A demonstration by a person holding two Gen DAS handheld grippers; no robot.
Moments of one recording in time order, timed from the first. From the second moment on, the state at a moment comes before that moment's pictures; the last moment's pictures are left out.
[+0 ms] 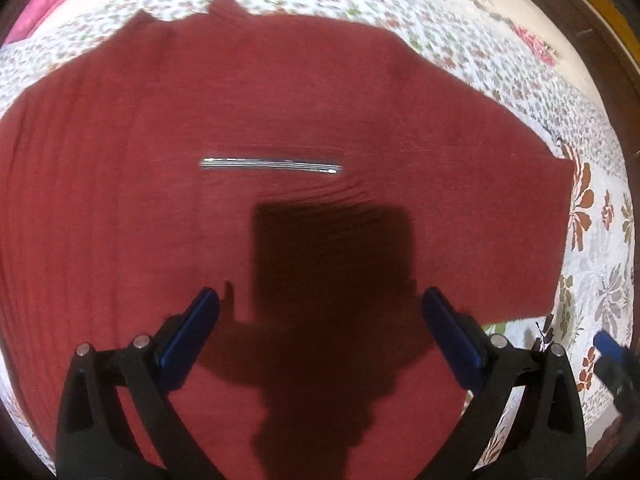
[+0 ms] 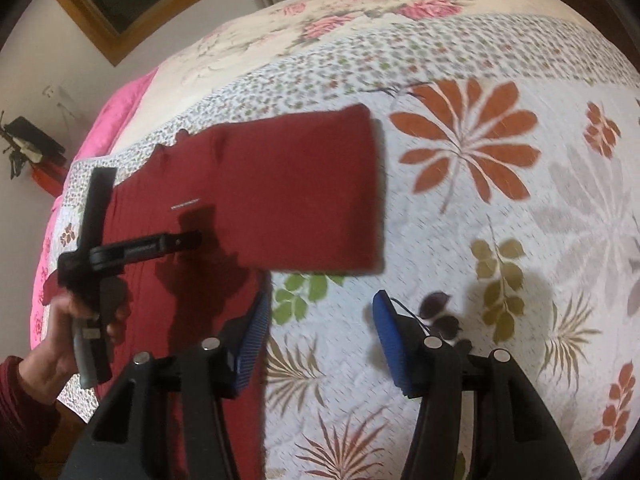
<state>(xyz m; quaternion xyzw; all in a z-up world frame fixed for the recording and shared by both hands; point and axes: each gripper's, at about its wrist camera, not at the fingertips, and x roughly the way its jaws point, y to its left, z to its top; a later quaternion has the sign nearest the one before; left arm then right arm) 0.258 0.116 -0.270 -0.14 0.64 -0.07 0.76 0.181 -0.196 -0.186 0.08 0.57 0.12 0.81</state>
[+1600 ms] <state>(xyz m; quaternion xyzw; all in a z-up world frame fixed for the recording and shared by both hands) 0.217 0.401 -0.217 -0.17 0.54 0.09 0.82 0.259 -0.046 -0.215 0.04 0.58 0.17 0.79</state>
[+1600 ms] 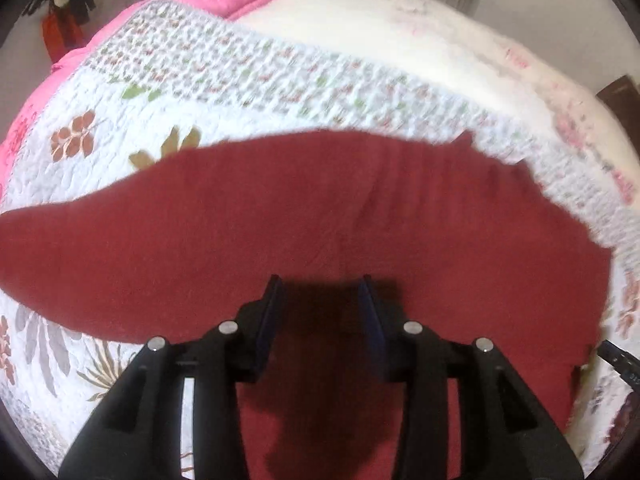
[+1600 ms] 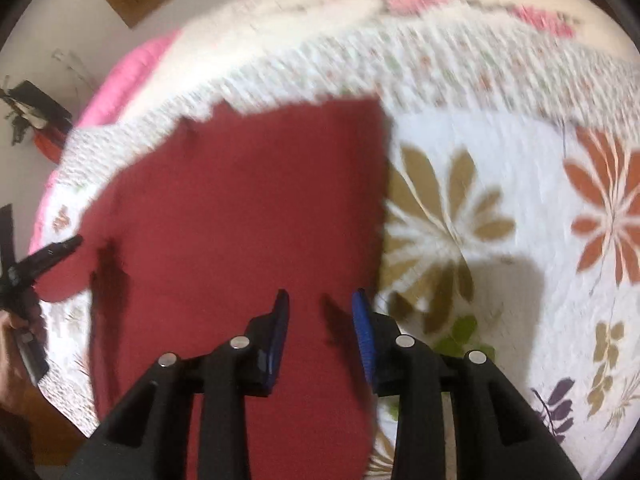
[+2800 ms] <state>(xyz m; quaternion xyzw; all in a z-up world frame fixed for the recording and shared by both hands) 0.044 0.667 -0.250 -0.29 0.56 0.33 0.71 0.233 0.089 -0.236 -0.02 0.63 0.16 0.76</state>
